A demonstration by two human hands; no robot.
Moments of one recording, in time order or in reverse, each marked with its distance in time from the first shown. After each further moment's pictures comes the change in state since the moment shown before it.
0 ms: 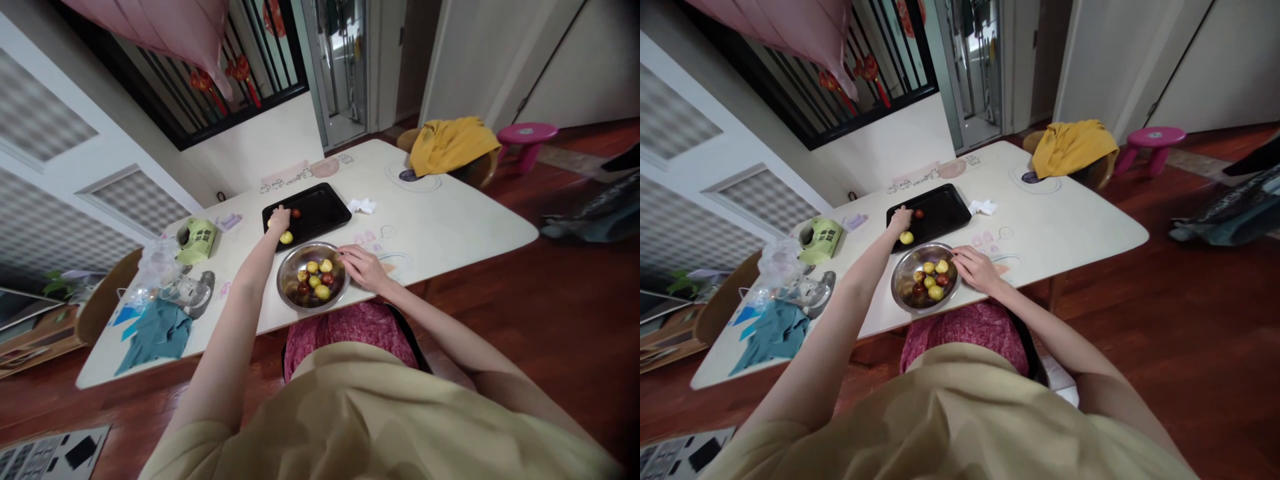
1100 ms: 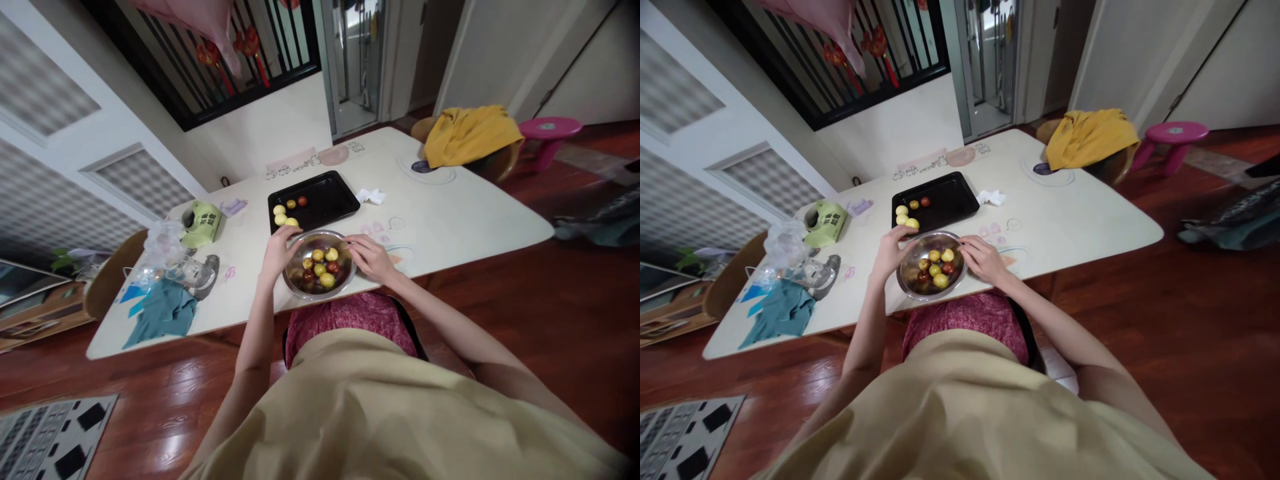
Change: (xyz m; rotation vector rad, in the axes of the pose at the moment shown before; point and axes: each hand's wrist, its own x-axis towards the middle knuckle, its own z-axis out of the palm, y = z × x) left_hand -0.198 -0.005 0.002 -0.618 0.386 0.396; right_hand -0.002 0.003 0.003 0.013 0.007 0.005
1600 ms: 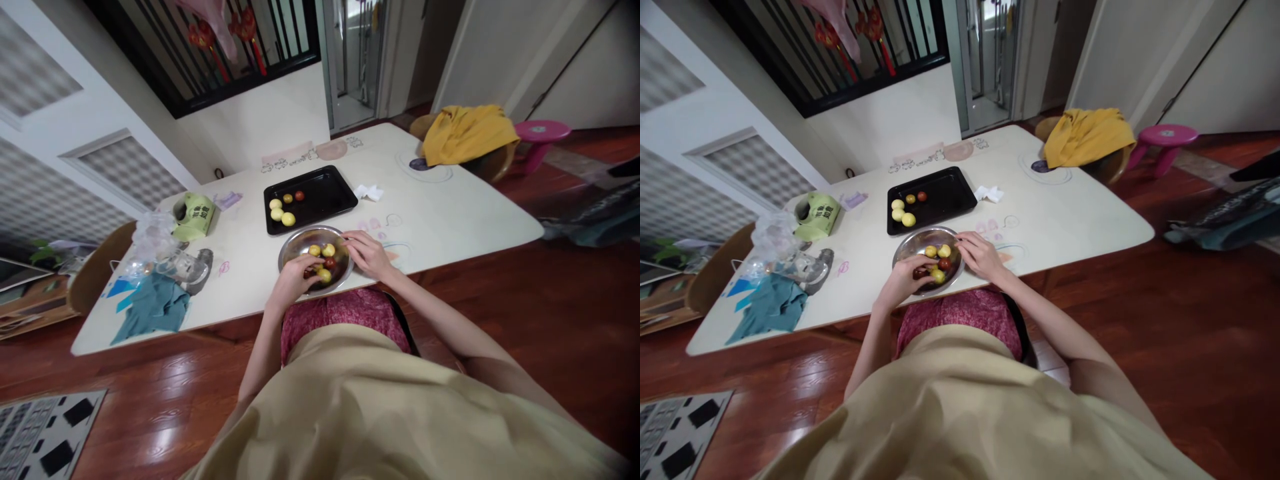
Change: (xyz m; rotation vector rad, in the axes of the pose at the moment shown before) left_hand -0.060 0.049 0.025 -0.157 -0.245 -0.011; right_hand -0.003 0.003 -0.001 0.009 -0.040 0.027
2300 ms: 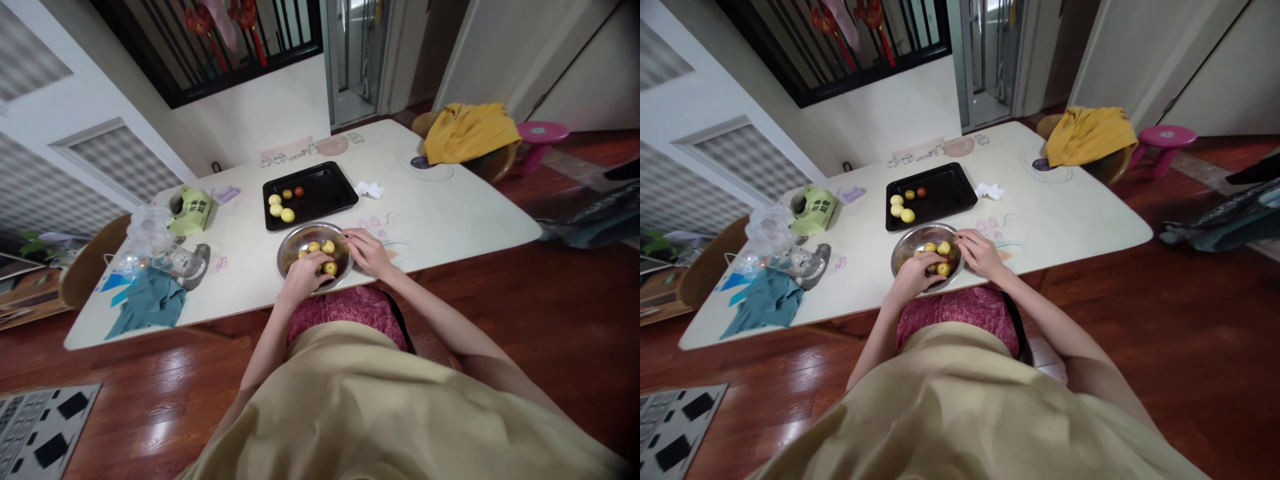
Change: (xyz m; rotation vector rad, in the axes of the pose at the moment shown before) left_hand 0.013 0.008 0.021 0.185 -0.062 -0.013; right_hand 0.001 -0.001 -0.001 -0.011 0.006 -0.006
